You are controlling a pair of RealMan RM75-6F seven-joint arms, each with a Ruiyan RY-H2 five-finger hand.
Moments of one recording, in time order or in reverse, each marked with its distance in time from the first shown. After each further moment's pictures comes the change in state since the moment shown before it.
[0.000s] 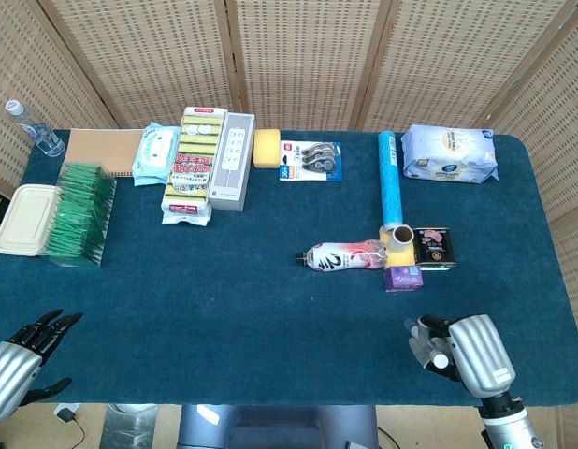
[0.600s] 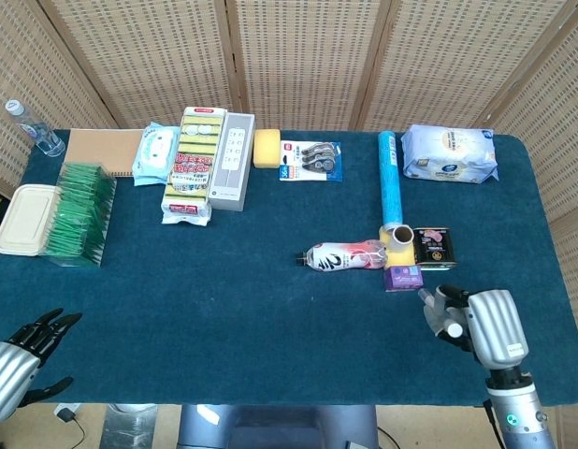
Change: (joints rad) left arm 0.002 -0.013 -0.006 0.023 0.014 0.035 -0.019; right arm 0.063 -0.046 0.111 0.049 0.149 0.027 -0.026
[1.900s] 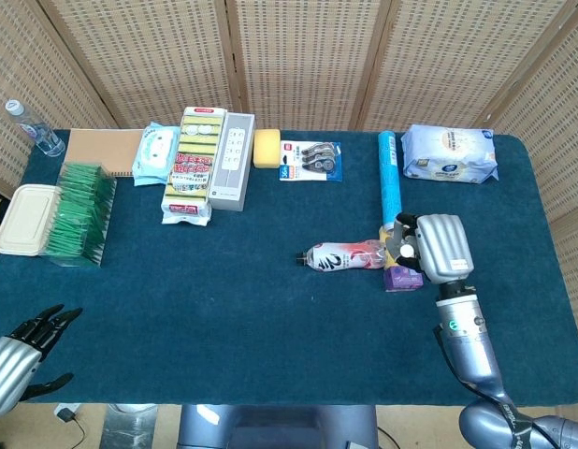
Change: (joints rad) left arm -0.018 0.006 -0.009 -0.009 -0.034 -0.039 -0.017; right arm 0.350 -0.150 0.235 0.130 0.464 -0.214 -0.225
